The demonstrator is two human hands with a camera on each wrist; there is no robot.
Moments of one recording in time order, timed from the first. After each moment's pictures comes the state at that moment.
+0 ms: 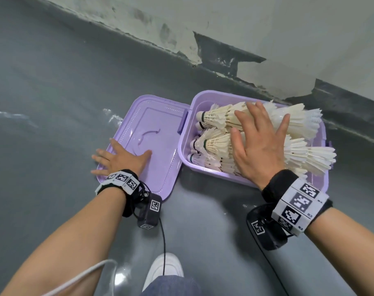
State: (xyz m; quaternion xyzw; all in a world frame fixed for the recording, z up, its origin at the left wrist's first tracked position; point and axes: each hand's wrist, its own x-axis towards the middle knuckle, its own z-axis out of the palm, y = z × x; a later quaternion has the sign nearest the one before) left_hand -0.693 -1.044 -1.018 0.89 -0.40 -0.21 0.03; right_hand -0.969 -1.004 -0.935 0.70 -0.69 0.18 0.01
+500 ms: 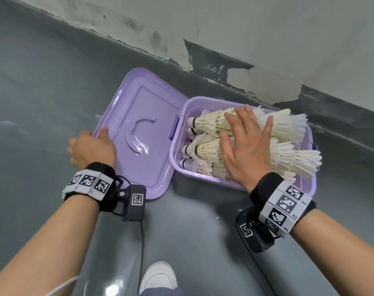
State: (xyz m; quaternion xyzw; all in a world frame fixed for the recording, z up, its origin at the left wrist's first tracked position) left_hand -0.677 -1.064 -0.957 0.89 -0.37 -0.10 0.24; right_hand -0.967 -1.007 -0.940 0.70 -0.68 0.22 0.02
